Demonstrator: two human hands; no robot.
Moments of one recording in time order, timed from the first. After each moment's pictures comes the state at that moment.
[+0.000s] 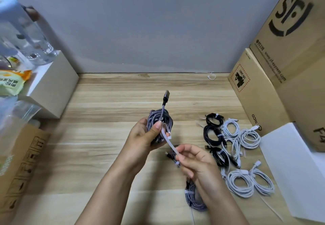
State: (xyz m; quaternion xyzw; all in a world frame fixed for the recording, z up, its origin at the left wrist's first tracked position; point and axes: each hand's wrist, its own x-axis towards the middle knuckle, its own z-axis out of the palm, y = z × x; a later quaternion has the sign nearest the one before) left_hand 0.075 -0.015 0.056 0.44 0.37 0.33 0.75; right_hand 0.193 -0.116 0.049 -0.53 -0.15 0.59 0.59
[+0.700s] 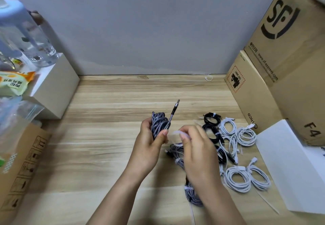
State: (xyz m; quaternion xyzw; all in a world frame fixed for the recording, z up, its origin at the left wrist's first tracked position) left_hand 0.076 -0.037 0.045 0.60 0.42 0.35 0.58; right_hand 0.182 -0.106 0.057 -0.73 -0.53 0.07 0.43
